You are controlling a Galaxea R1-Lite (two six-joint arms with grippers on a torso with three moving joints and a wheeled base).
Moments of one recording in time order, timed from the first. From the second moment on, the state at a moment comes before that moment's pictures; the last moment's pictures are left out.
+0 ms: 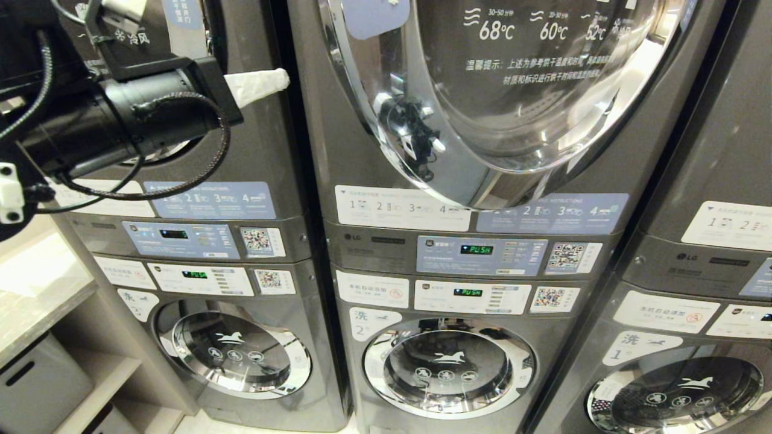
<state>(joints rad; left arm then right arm) -0.32 1.61 -1.29 -0.51 -0.51 -0.19 0.00 0.00 0.00 0.00 0.02 -0.03</state>
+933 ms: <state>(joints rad) -0.51 1.72 -1.45 -0.50 -0.42 -0.10 0.00 0.00 0.00 0.00 0.02 -0.02</state>
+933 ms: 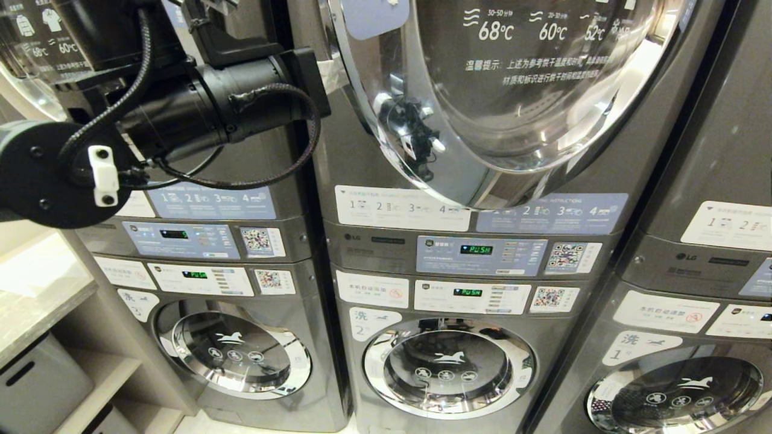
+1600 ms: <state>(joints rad) -0.67 1.52 -1.34 -0.35 -0.39 -0.03 0.00 0.00 0.00 0.00 0.02 -0.02</state>
